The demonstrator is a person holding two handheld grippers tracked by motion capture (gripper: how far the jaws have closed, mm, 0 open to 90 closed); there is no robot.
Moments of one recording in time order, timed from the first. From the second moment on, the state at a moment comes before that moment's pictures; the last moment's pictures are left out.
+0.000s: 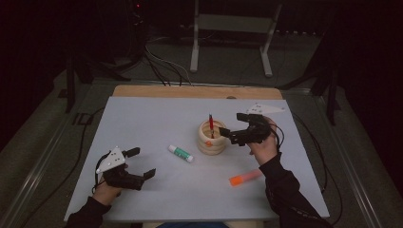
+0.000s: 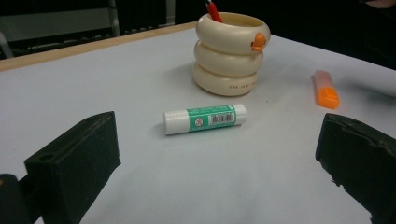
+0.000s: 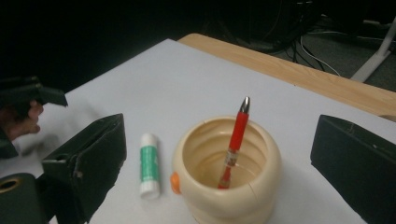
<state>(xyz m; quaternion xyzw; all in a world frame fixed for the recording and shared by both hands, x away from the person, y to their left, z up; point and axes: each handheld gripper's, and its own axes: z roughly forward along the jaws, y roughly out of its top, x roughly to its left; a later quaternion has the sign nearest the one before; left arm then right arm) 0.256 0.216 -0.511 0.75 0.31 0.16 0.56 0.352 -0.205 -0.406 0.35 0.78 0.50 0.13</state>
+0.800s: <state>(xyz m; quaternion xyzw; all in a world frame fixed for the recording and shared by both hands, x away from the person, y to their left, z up) 0.252 0.172 -0.491 0.76 0.27 0.09 0.58 0.293 -0.262 -0.438 0.32 0.73 0.58 0.15</state>
